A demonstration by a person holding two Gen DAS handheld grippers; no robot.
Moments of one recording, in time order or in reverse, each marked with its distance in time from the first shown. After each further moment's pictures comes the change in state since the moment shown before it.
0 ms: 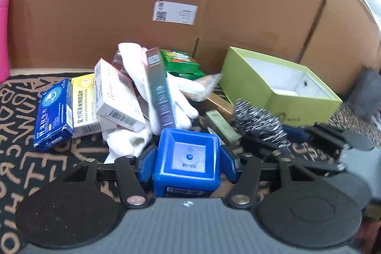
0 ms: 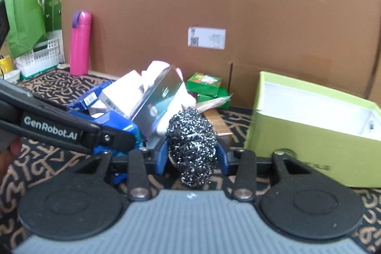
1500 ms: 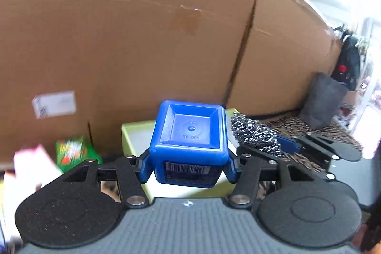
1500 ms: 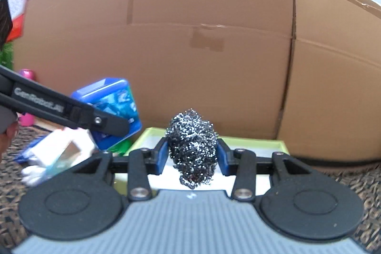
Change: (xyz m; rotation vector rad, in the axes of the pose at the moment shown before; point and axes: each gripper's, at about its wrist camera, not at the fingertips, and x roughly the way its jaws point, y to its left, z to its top) left arm 0.055 -0.134 0.125 0.173 -0.088 -0.196; right arm -0.046 -0.155 0.059 0.081 -0.138 -0.206
